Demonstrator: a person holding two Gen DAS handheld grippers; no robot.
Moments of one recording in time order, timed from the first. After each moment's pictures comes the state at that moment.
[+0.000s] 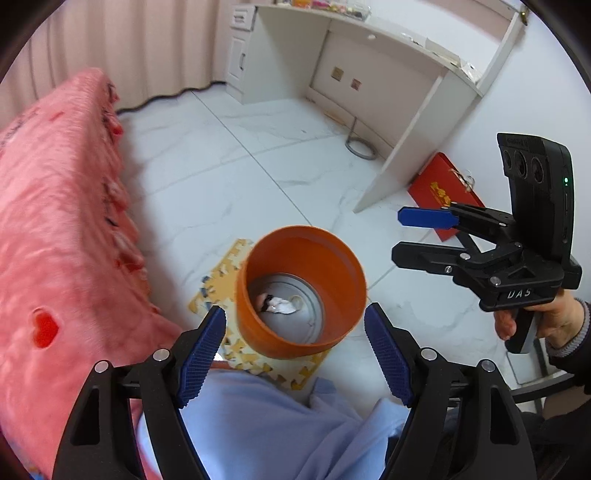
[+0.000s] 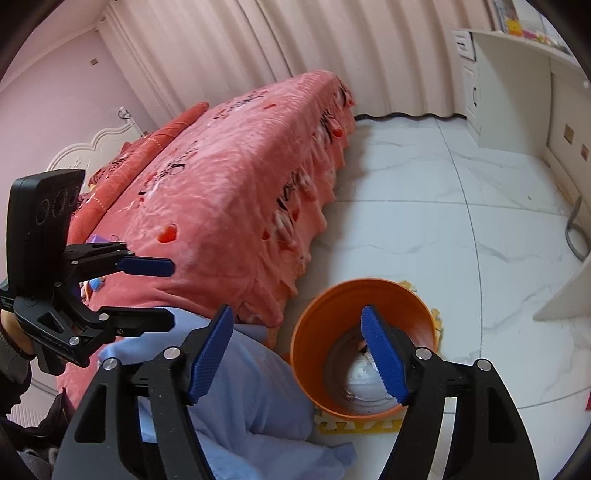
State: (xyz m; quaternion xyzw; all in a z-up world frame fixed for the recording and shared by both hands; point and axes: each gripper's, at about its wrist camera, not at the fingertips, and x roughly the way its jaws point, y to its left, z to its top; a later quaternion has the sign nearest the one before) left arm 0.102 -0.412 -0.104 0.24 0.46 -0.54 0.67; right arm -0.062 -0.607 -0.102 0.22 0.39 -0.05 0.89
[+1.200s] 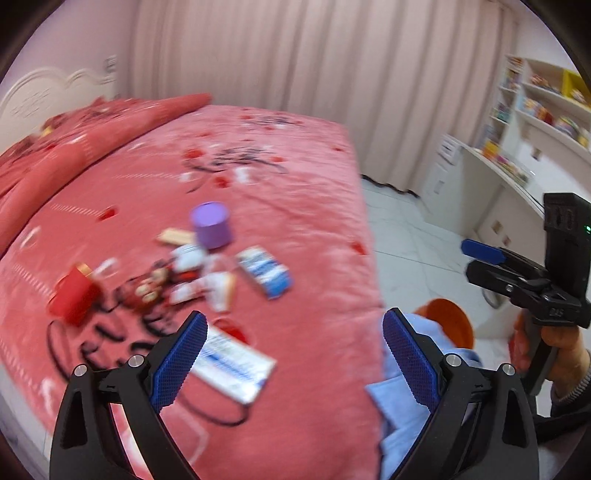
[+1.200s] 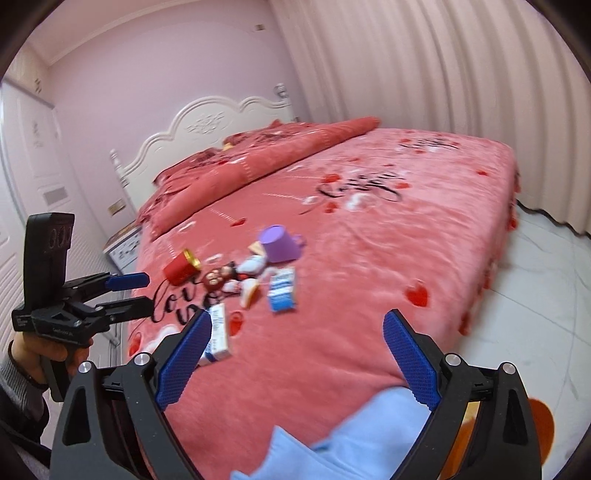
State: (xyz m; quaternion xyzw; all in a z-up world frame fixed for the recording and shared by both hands) left arm 0.099 -0.067 -0.018 0.03 0.39 -0.24 0.89; right arm 0.056 -0.317 0.002 0.08 0.32 0.20 0.92
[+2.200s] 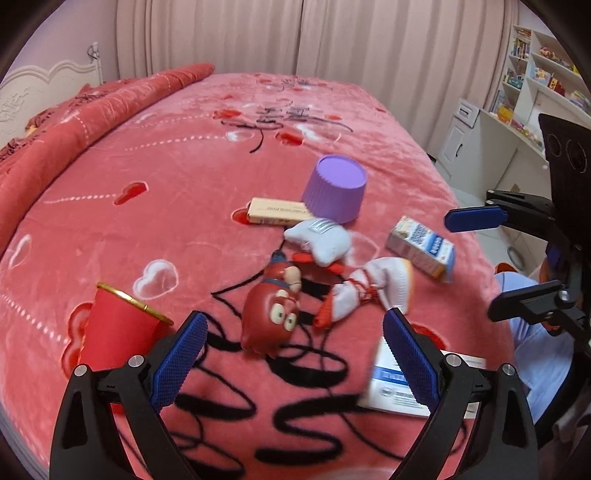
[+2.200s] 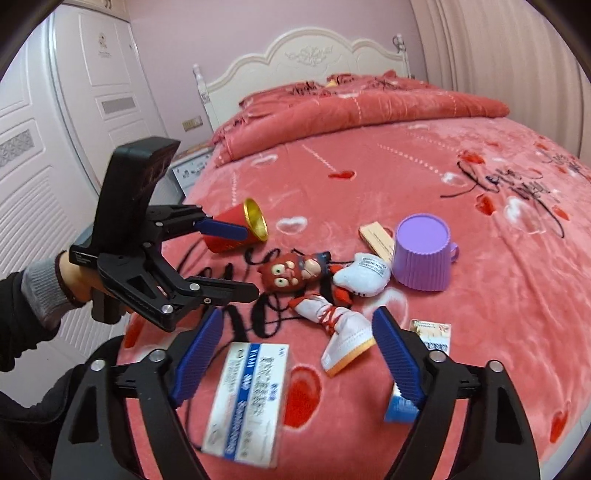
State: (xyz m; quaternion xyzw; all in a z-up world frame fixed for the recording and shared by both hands) left arm 0.241 0.040 -0.101 0.09 0.43 -0.27 0.86; right arm 0.220 -0.138 -0.074 -0.03 0.38 0.37 0.85
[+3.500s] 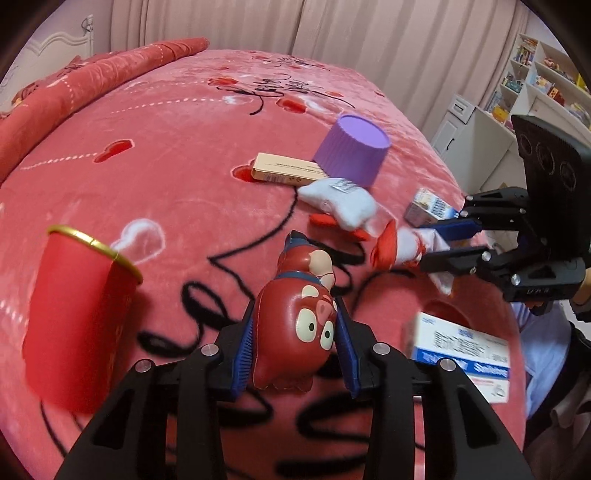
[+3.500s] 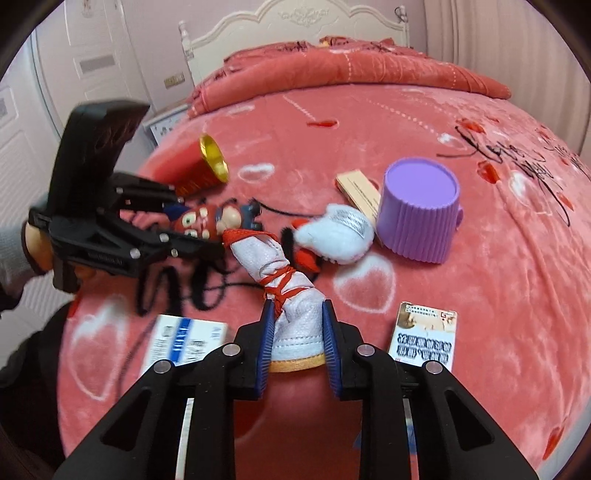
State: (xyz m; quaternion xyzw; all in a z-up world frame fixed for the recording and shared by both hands) left arm 0.245 0.056 -0.130 0.06 0.46 -0.29 0.84; right arm 0.243 -0.127 -0.118 -0.09 0.42 0.35 0.83
